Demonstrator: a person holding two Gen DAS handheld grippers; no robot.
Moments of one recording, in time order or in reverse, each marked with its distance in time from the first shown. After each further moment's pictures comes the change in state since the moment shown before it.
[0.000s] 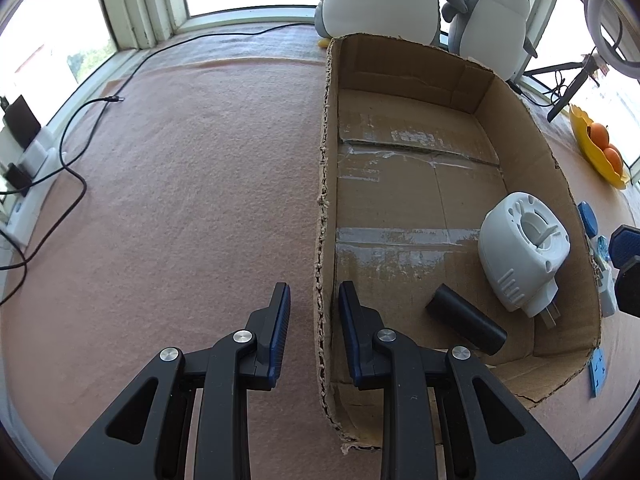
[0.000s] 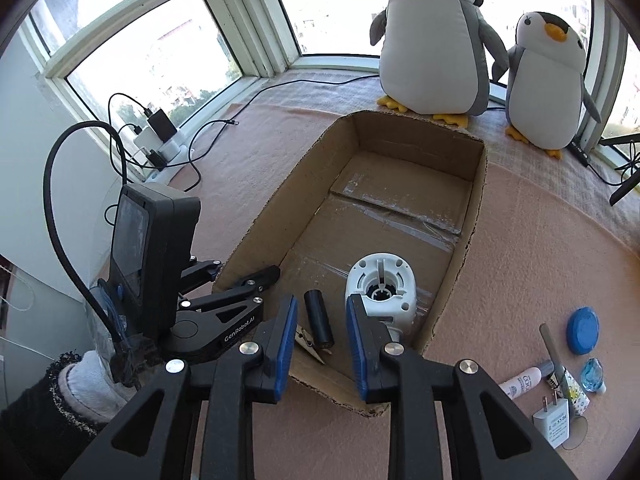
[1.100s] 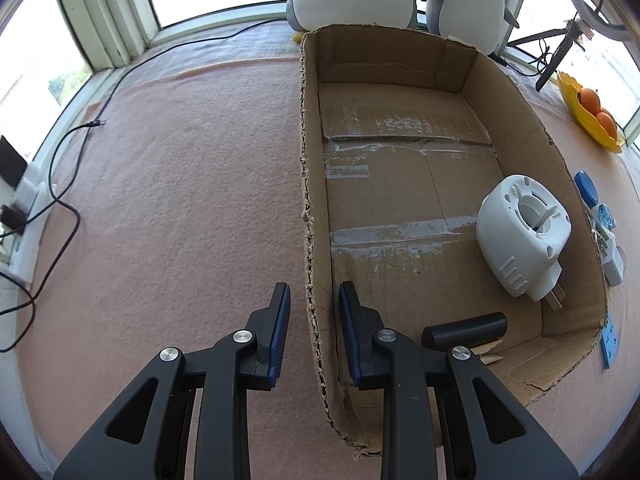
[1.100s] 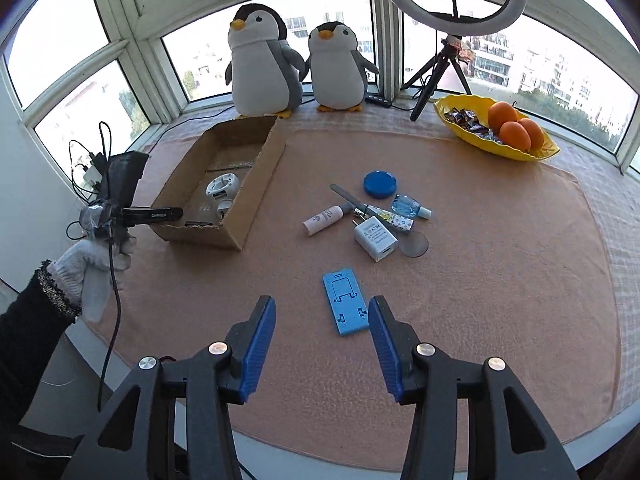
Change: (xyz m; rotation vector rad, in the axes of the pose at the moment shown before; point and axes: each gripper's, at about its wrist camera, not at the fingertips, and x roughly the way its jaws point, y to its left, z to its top) left arm 0.002 -0.005 0.008 0.120 0.037 0.001; right arm -0.160 -0.054 -0.181 0.256 -0.116 -0.299
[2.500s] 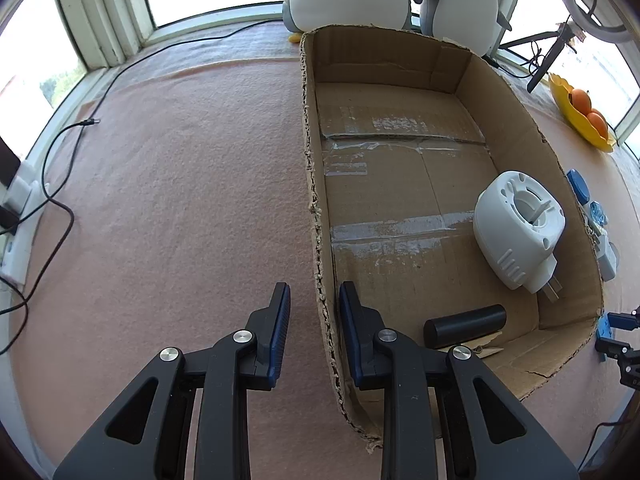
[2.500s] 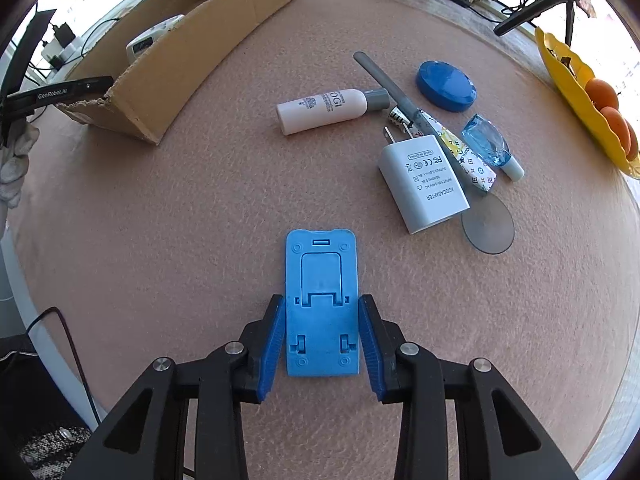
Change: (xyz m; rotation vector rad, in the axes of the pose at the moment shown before) left arm 0.000 0.011 -0.002 0.009 -0.007 -0.041; right arm 0.163 -0.013 0.012 -0.242 0.388 -0.033
